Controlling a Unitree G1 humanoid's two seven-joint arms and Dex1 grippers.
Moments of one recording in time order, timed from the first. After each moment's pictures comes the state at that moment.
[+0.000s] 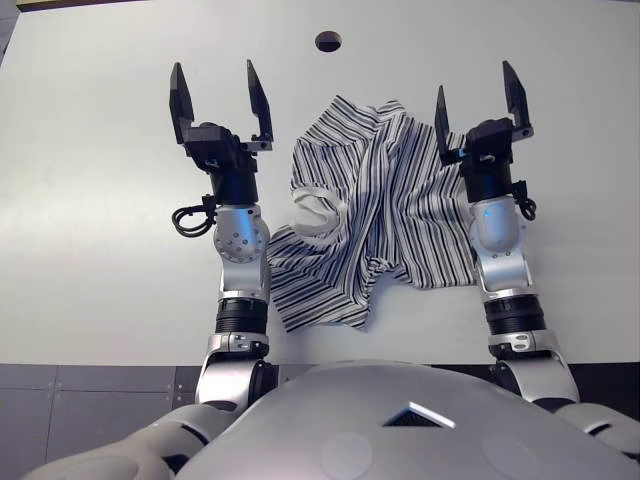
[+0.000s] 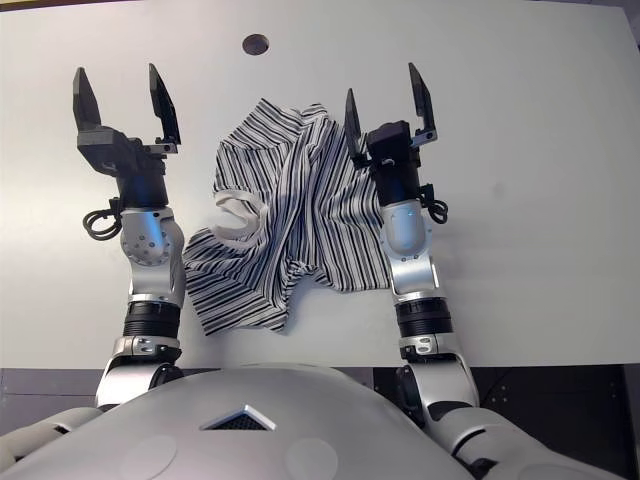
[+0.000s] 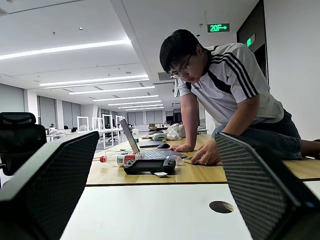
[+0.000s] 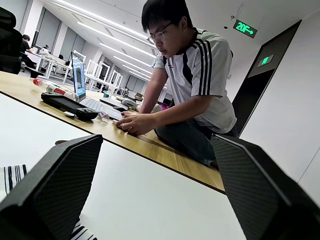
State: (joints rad) left arm -0.09 0.03 0.06 0.28 0.10 -0.68 0.10; right arm -0.13 -0.14 0.09 0.24 -0.27 -0.48 -0.04
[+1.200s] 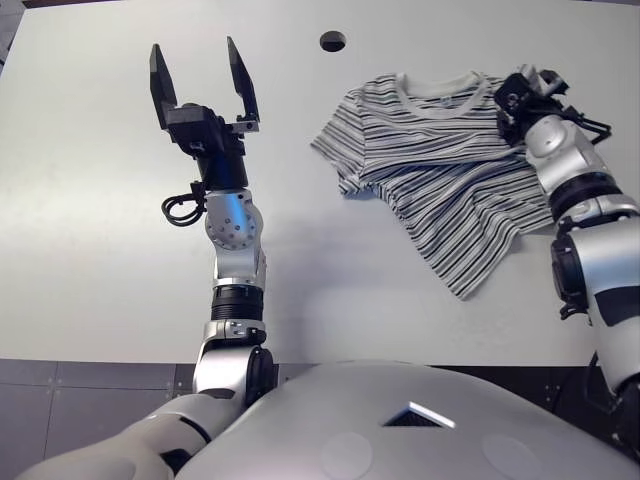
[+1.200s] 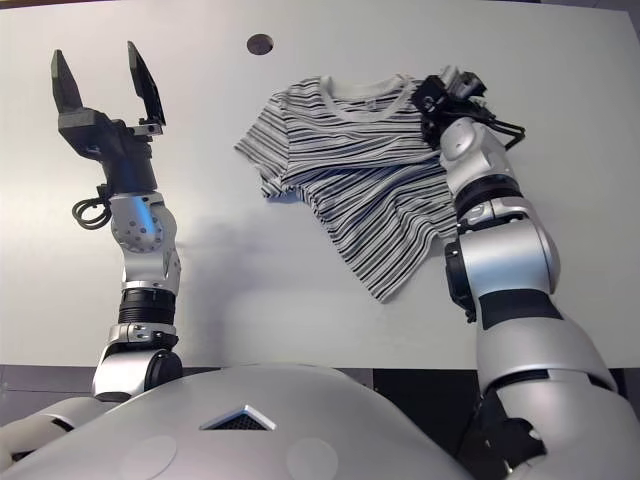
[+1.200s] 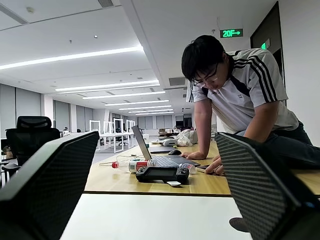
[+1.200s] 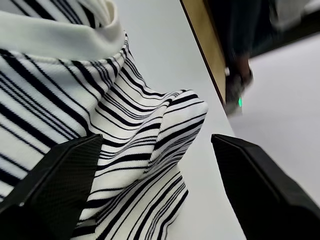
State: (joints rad) left arm -0.17 0.05 0.11 0.35 0.09 -0.69 0.12; right arm -0.84 -0.41 0.24 1.36 -0.41 -0.05 0.01
